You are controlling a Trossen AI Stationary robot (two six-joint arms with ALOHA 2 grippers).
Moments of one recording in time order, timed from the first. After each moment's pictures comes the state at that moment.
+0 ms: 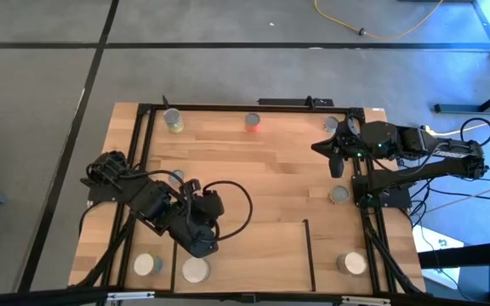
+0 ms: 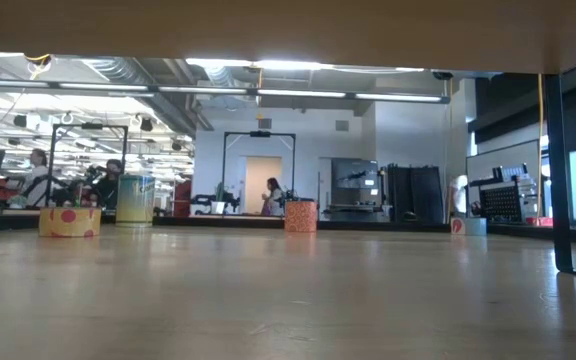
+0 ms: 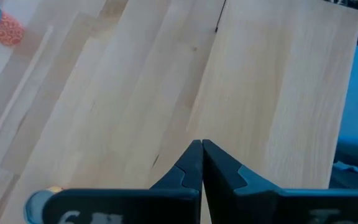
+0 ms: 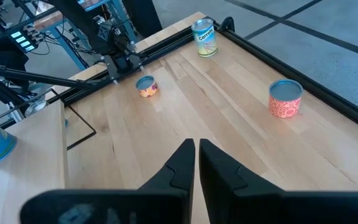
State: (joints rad) left arm -0.58 1.88 2.31 -1.57 -0.42 -0.91; right arm -0.01 0.80 1.01 -0.68 0.22 0.47
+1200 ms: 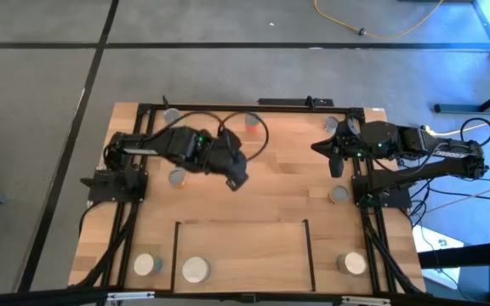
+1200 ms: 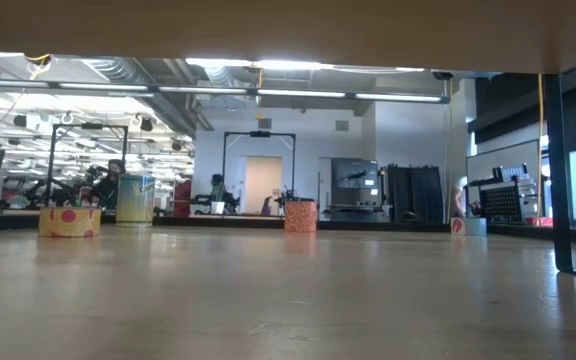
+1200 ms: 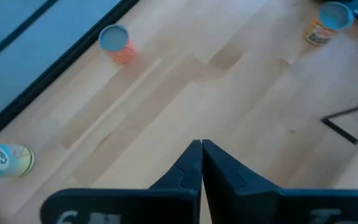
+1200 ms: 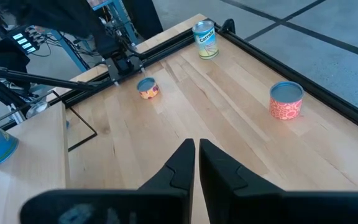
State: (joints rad) left arm -0.17 1.88 2.31 -1.57 -0.48 -0.85; right arm -0.01 0.80 1.01 -0.68 0.22 0.46
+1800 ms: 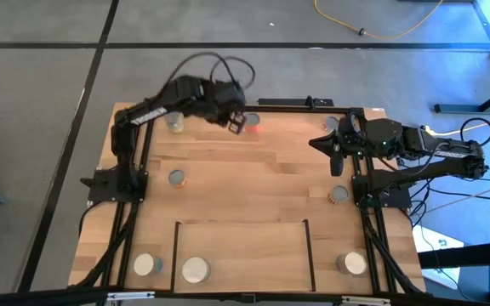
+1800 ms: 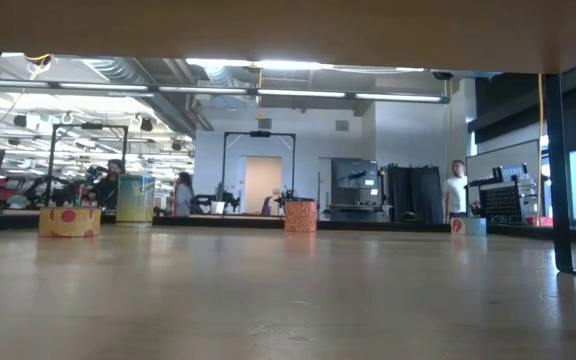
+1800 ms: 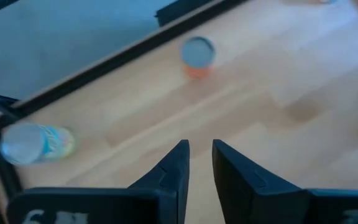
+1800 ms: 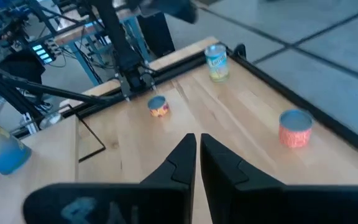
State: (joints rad) left arm 0.27 1.88 2.31 -1.57 -0.36 -0.77; right arm -0.01 0.80 1.01 -0.56 0.22 0.38
